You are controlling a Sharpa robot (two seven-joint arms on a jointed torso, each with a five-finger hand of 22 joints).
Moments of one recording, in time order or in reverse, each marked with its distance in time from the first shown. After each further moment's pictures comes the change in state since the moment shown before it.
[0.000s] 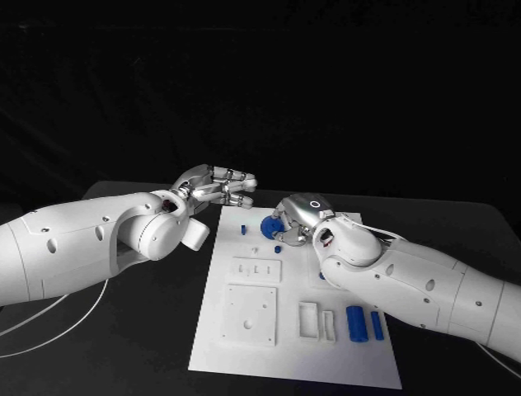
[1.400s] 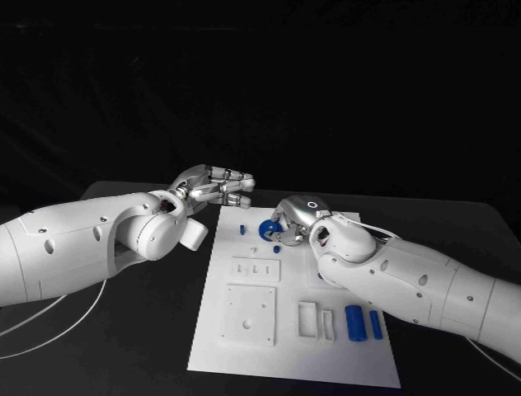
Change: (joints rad) left arm 0.000 0.001 0.000 -0.003 0.000 0.001 -0.001; left_hand 0.000 0.000 0.002 0.002 -0.004 -0.007 0.007 0.000 0.000 -0.003 -0.004 0.000 0.000 0.000 0.000 0.000 0.000 0.000 0.000 0.000 0.000 0.000; right arm 0.001 0.024 0.002 -0.038 0.044 0.053 -0.007; right_hand -0.091 -0.032 -0.074 0.207 -0.101 -0.079 0.018 0.006 -0.008 -0.011 0.011 -0.007 -0.013 0.002 0.005 0.000 0.003 -0.005 0.000 0.007 -0.004 0.000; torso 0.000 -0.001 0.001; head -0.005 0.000
